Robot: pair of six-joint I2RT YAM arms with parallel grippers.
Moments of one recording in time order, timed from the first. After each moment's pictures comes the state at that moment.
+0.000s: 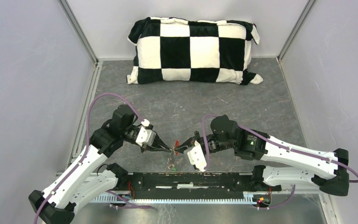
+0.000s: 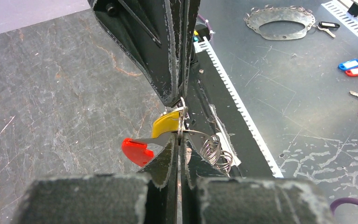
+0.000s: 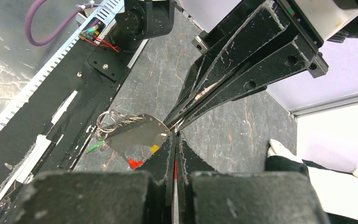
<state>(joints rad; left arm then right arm) -0.59 0.77 0.78 -0.57 1.21 0.66 1.22 1.03 0.96 -0.27 -0.48 -0.82</state>
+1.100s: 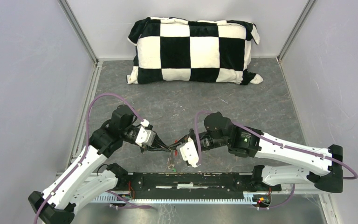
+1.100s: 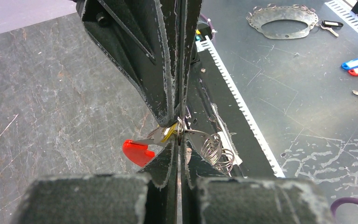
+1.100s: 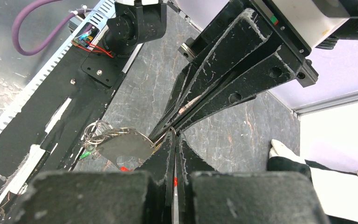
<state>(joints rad) -0.59 0.76 0.78 -0.57 1.21 0.66 1.22 1.10 1.03 -0.26 -0.48 -0.80</state>
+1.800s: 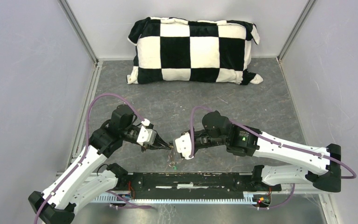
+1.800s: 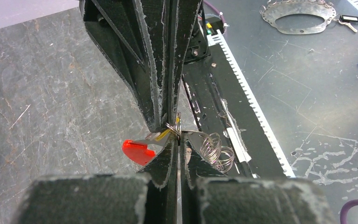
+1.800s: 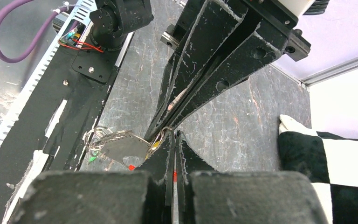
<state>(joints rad) -0.59 0.76 0.78 -0.57 1.16 0.66 1.21 1.14 1.06 -0.26 -0.36 -0.69</state>
